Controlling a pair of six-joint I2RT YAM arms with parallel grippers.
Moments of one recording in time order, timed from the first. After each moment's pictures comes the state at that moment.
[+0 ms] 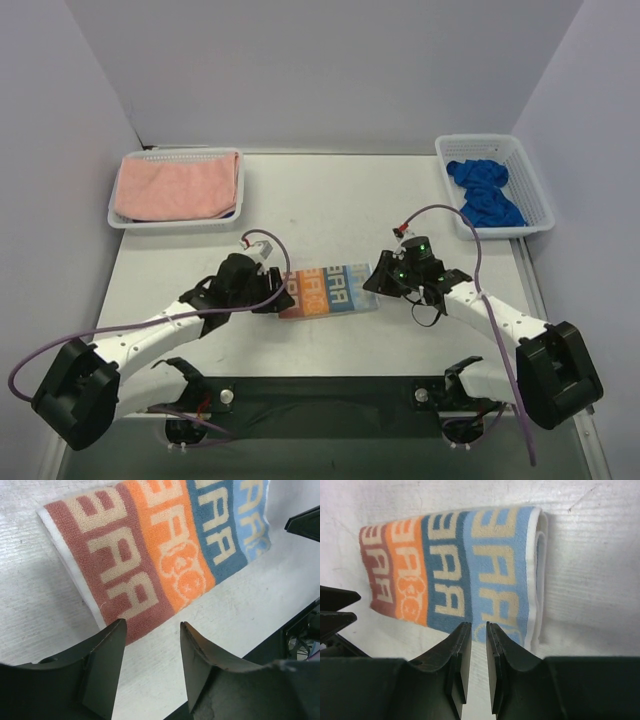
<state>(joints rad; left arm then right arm) -0.63 1.11 0.49 -0.09 0.16 -0.65 0.45 1.21 0.53 -0.14 -0.24 0.60</state>
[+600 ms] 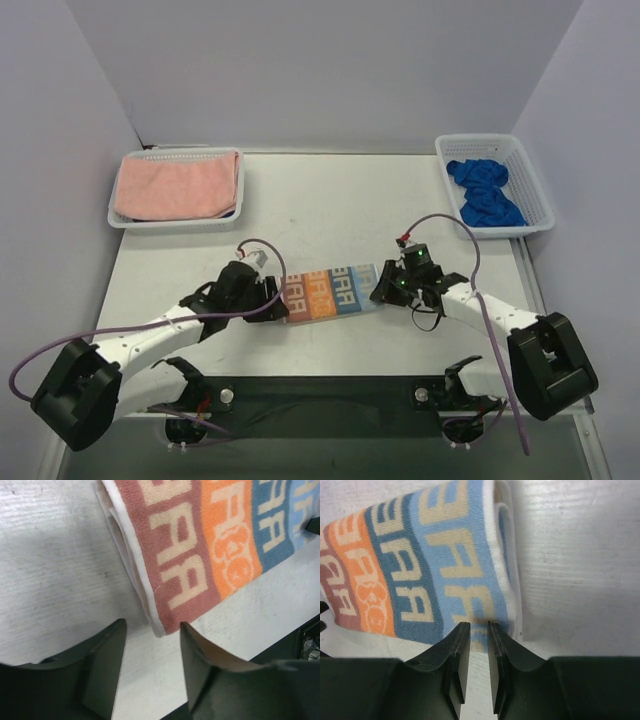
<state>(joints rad) -0.64 1.13 0.42 -0.10 0.14 -0.70 0.43 1.26 0.46 -0.11 -0.22 0.62</state>
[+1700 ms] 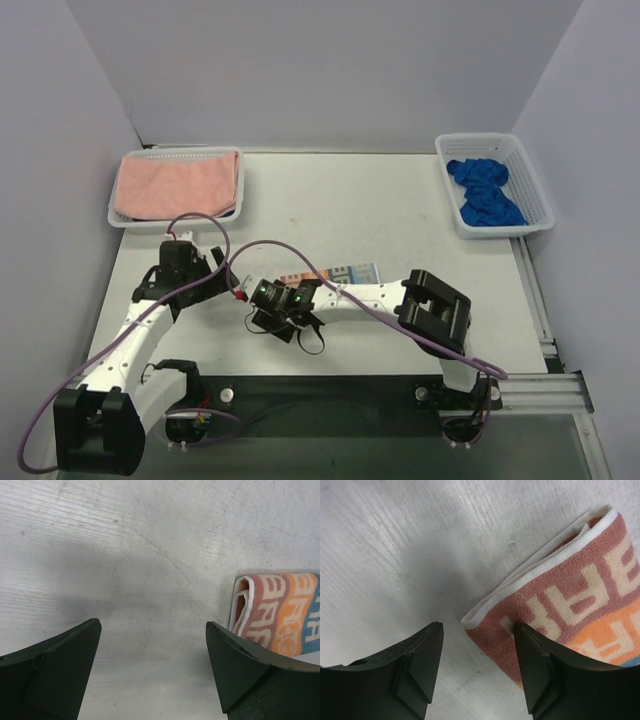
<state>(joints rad) -0.09 0.97 0.56 -0.48 0.12 -0.49 1.23 1.93 1.30 -0.47 0.22 0.04</state>
